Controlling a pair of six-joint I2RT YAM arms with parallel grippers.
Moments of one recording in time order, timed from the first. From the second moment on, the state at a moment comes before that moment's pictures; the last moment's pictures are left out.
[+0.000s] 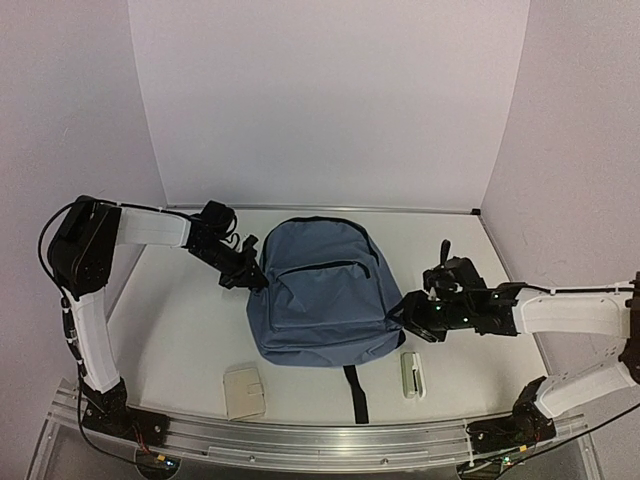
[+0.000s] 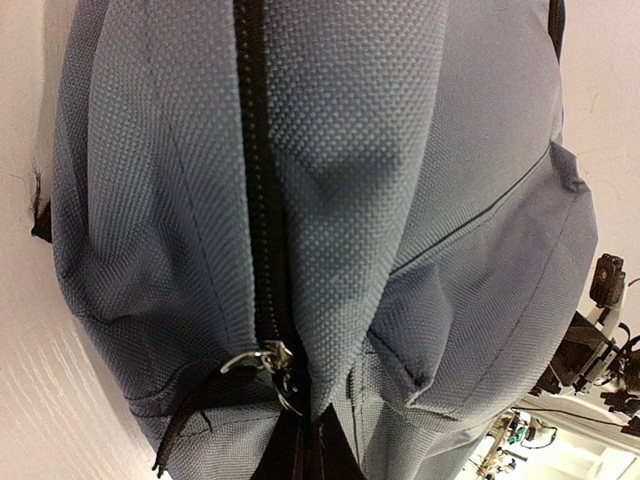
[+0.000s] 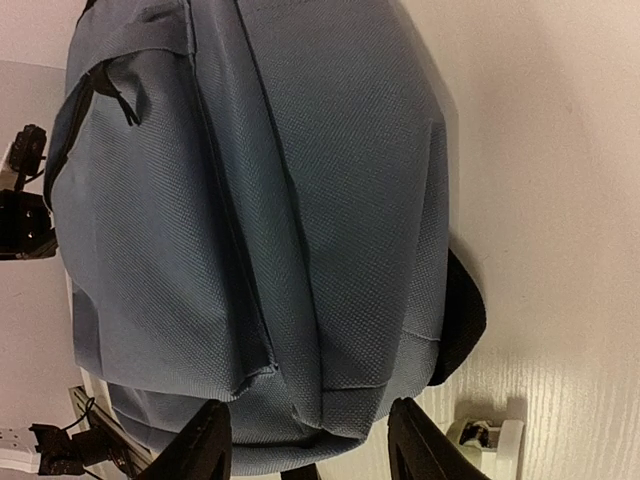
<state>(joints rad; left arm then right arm) -0.43 1.94 1.28 -0.42 0.68 -0.56 0.74 1.28 0.62 -0.15 -0.06 1.03</state>
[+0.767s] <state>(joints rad) -0.61 1.66 1.01 -0.33 0.46 -0.67 0.57 1.73 0.96 -0.10 0.02 0.80</state>
